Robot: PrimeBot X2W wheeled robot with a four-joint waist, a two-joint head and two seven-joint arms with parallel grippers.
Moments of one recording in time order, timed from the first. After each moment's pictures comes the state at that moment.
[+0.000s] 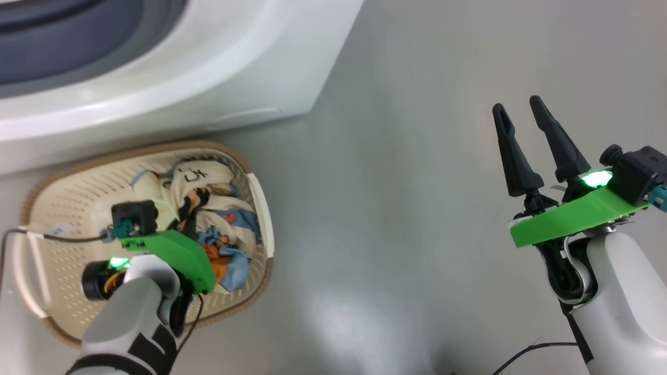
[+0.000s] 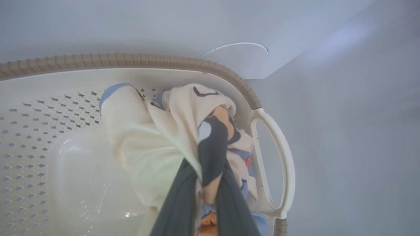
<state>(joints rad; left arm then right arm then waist) -0.76 0.10 -0.55 1.11 -0.70 -0.13 -0.24 -0.49 -0.24 0.24 0.28 0.57 0.13 -0.25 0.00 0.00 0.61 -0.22</state>
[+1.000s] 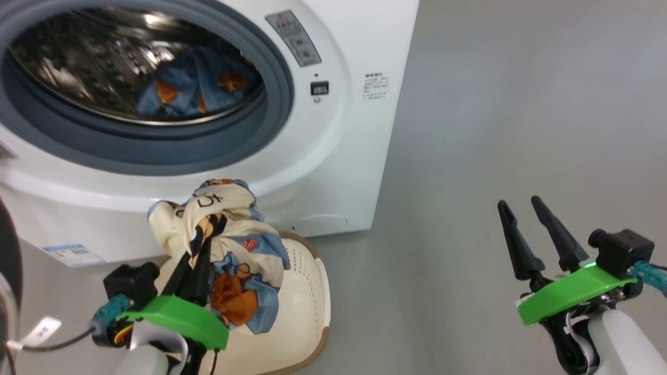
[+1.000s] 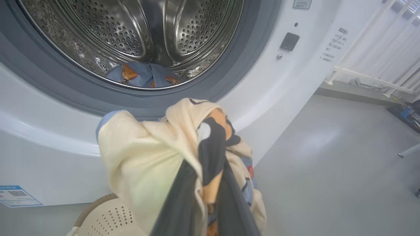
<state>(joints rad) -0.31 0.14 -0.32 0.41 -0.54 -0.09 -0.25 -0.28 -0.26 0.22 0.36 0.57 0.13 -0.25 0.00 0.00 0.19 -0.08</state>
